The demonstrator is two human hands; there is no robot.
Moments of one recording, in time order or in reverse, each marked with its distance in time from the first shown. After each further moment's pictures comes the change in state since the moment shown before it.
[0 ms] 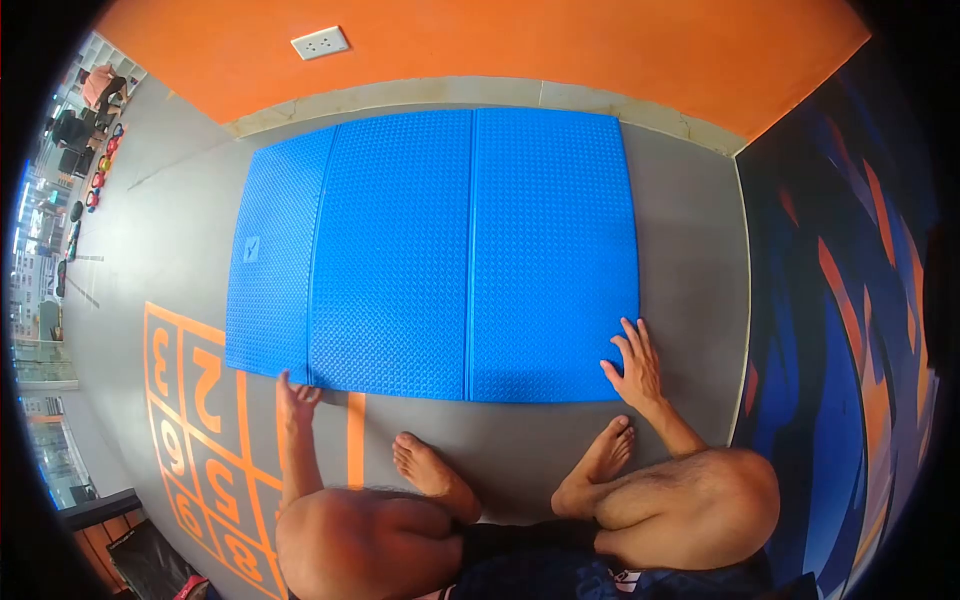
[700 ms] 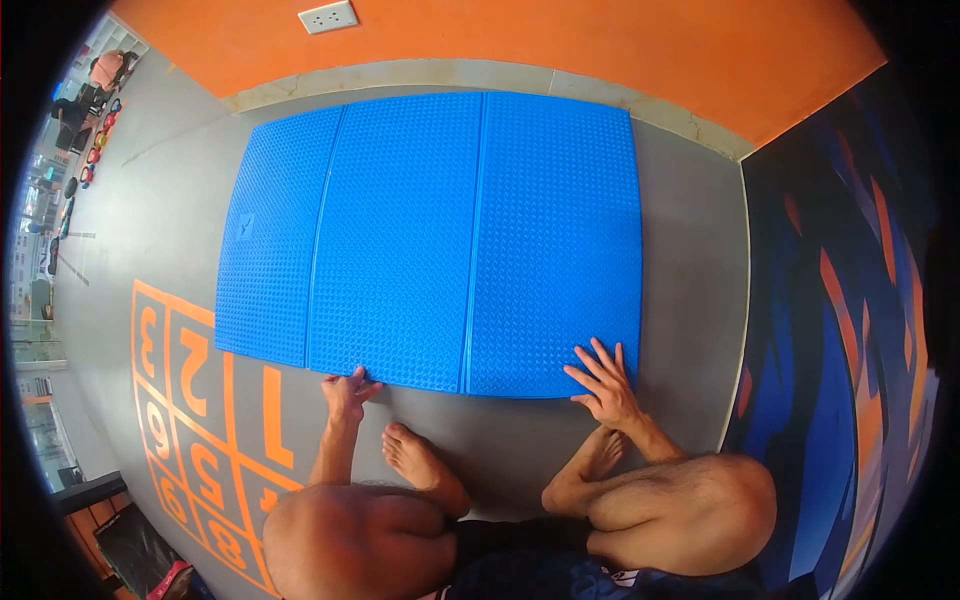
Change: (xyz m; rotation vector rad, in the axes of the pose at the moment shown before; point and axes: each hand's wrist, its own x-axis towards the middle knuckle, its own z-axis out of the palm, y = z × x) left_hand -0.098 -0.085 0.057 0.288 -0.289 -0.007; right_hand -0.018 -0.029 0.020 0.212 -0.087 -0.396
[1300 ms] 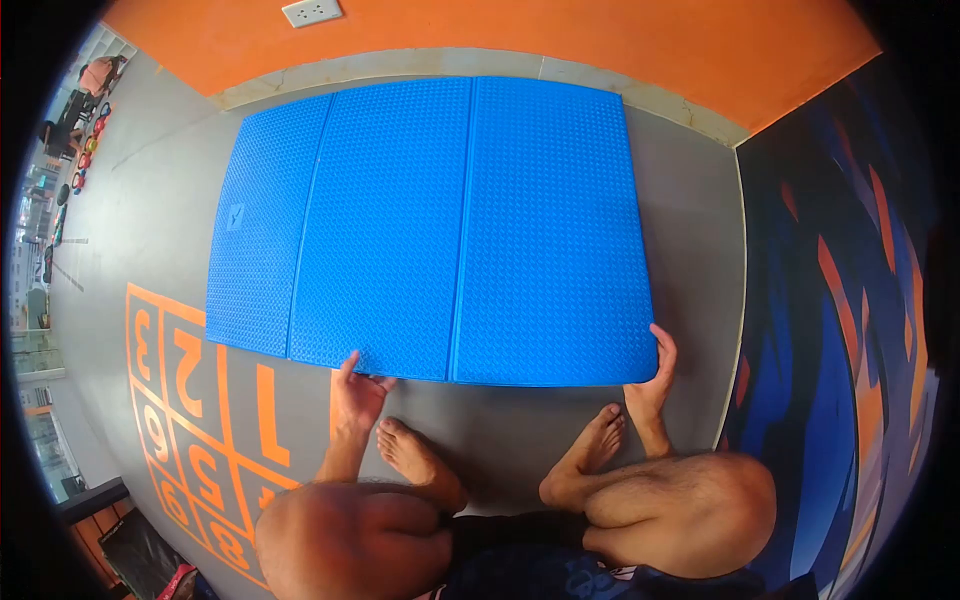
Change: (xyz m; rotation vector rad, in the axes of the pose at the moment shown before) left_hand -0.051 0.006 0.040 -0.487 -0.382 -0.193; right_hand -0.013 -0.013 -0.033 0.454 0.711 0.518
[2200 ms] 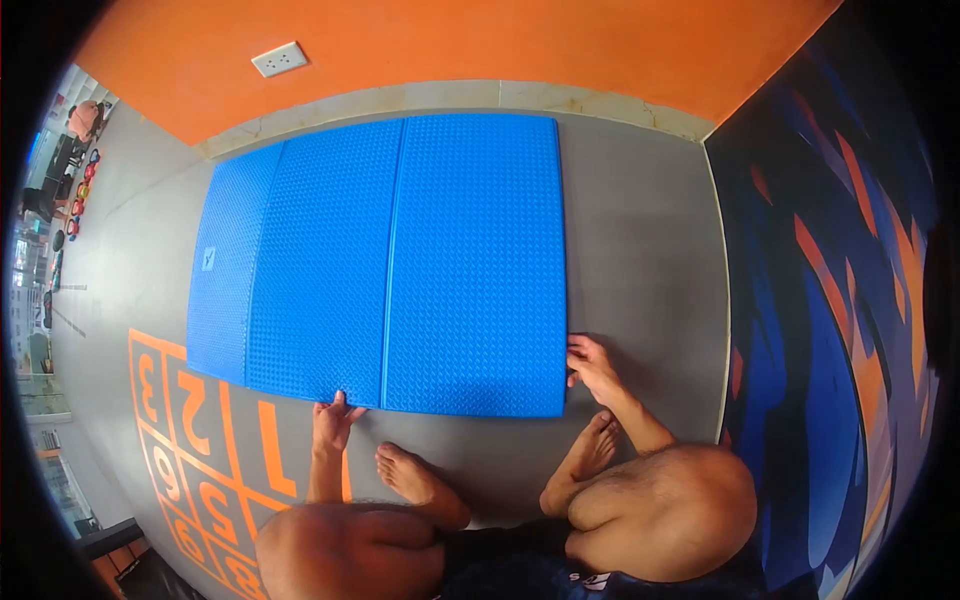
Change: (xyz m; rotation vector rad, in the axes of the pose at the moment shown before) left_hand 0.024 0.029 -0.059 0.455 0.052 0.150; right_hand 0.028 0.041 0.049 0.426 -0.467 0.727
